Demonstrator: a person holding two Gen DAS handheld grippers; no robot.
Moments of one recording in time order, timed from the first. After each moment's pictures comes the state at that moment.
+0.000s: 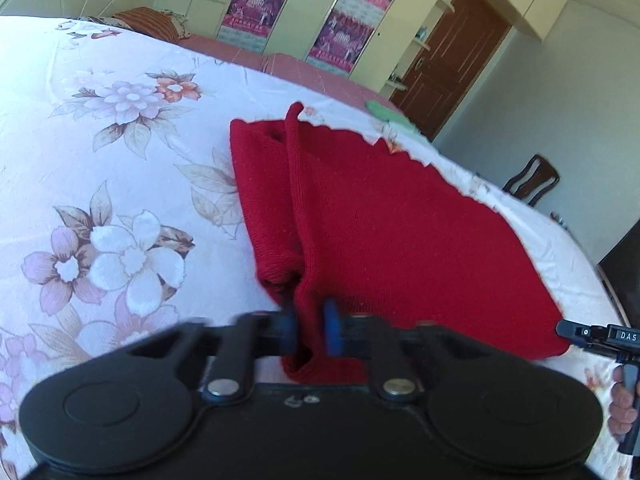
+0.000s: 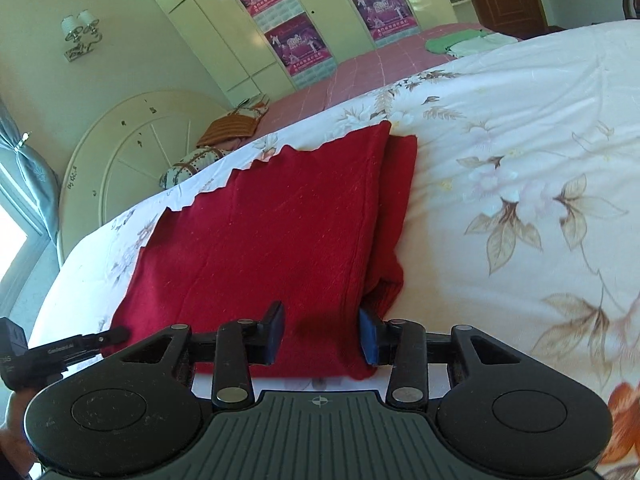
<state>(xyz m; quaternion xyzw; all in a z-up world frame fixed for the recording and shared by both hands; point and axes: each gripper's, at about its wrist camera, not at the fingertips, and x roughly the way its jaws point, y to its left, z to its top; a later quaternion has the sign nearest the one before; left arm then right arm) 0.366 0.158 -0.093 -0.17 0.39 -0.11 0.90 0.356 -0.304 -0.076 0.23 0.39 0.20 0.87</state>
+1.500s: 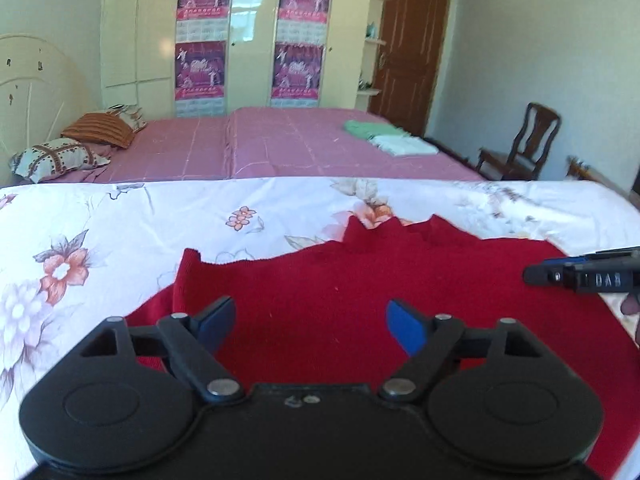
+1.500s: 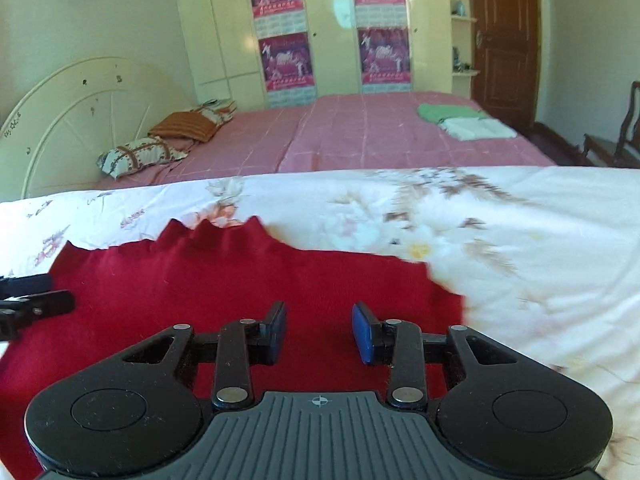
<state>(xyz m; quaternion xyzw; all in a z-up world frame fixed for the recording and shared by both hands) 0.504 0.079 -0.073 0.00 0.33 -0.11 0.94 0.511 -0.206 -0.079 0.07 0.35 0.13 0.92</state>
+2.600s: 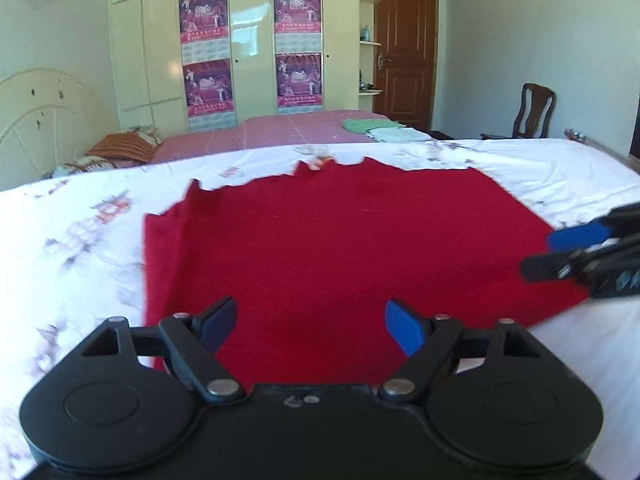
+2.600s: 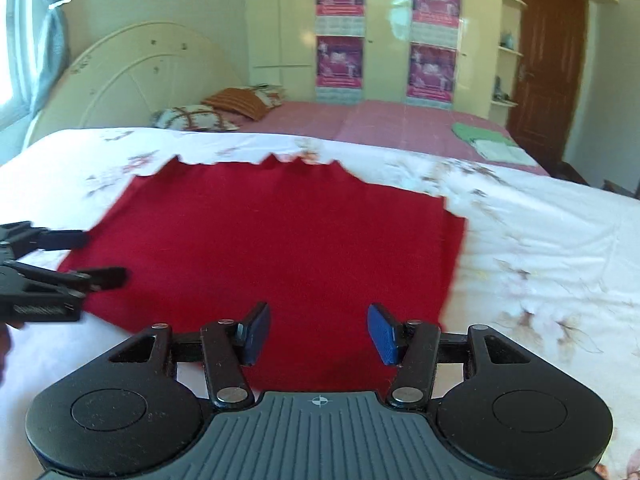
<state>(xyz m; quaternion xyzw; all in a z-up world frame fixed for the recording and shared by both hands) 0.327 0.040 -0.060 0.04 0.31 -0.10 0.95 0.349 -0.190 -0.054 -0.01 0.33 0.19 0.92</state>
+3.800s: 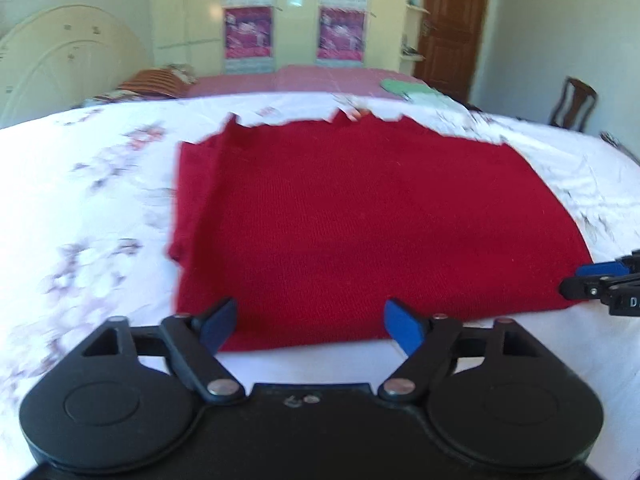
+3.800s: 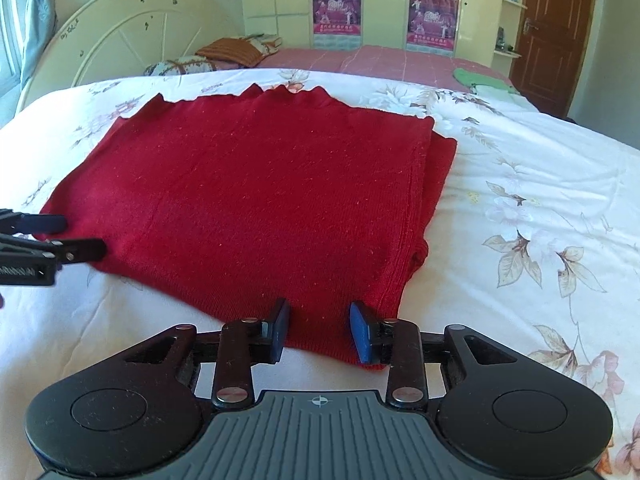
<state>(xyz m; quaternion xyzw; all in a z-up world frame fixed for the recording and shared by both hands) 0.309 0.058 -0.056 -0.01 0.37 -0.02 0.93 0.351 -0.219 -0.080 -0.02 0.42 0.18 0.89</state>
